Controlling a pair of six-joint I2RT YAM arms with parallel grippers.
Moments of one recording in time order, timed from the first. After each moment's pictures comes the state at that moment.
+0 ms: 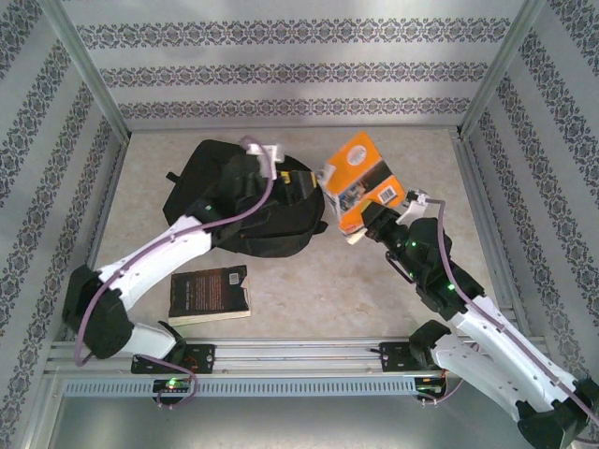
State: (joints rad) left arm -0.65 1.46 1.23 -0.13 0.14 -0.54; right arm 0.57 0.67 0.65 -0.19 0.16 0.83
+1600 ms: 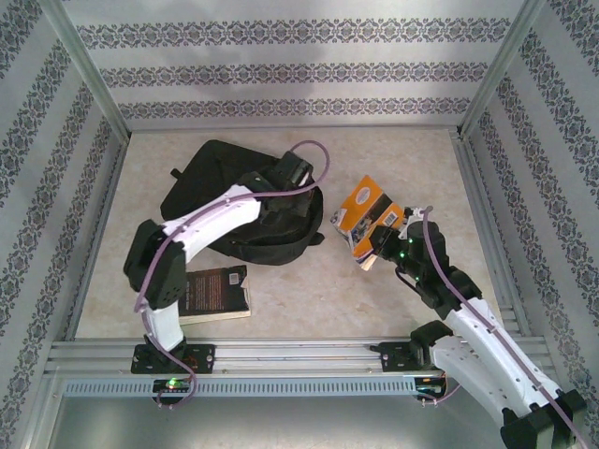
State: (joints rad) left arm -0.66 1.81 1.54 -0.64 -0.08 -0.32; right arm 0.39 0.68 0.54 -0.36 -0.07 0.77
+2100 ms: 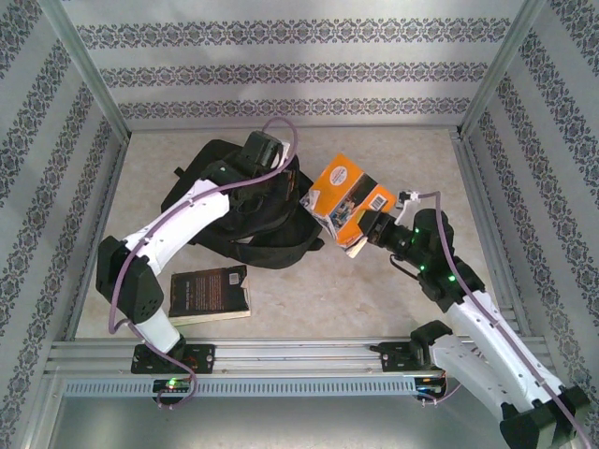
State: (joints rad) left arm -0.57 1.67 1.56 -0.68 0.05 -0.31; right arm 0.39 0.75 0.64 -0.21 -0.29 0.87
